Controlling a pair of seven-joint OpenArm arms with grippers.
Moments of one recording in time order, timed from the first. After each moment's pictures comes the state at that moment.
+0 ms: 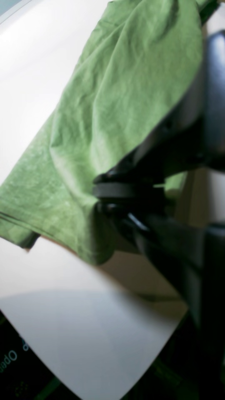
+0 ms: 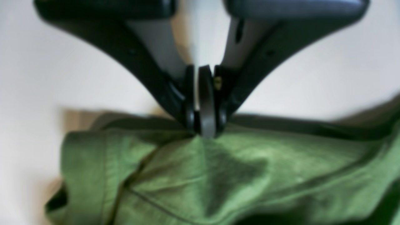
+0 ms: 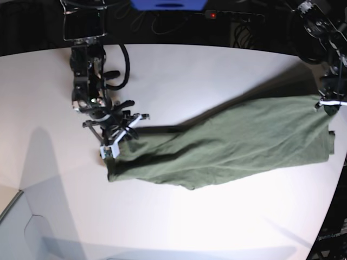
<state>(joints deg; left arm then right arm) 10.2 -6.1 -46.7 106.7 -29.1 -7.7 50.9 1.2 1.3 -0.3 85.8 8.6 10.1 -39.7</state>
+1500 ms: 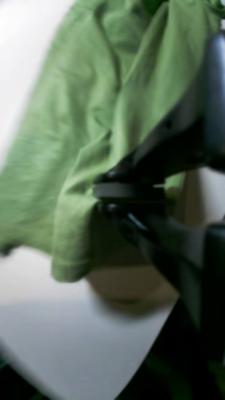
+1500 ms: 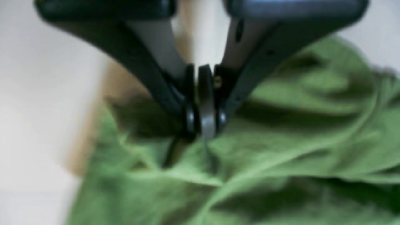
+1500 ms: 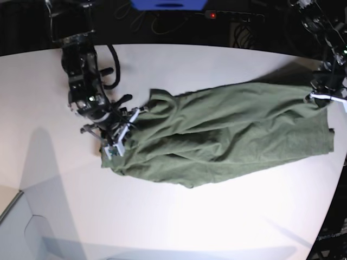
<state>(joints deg) 12.8 -7.8 -42.7 103.4 -28.6 -7.9 51.2 2.8 7.6 -8.9 87.1 8.9 10.2 -43.2</state>
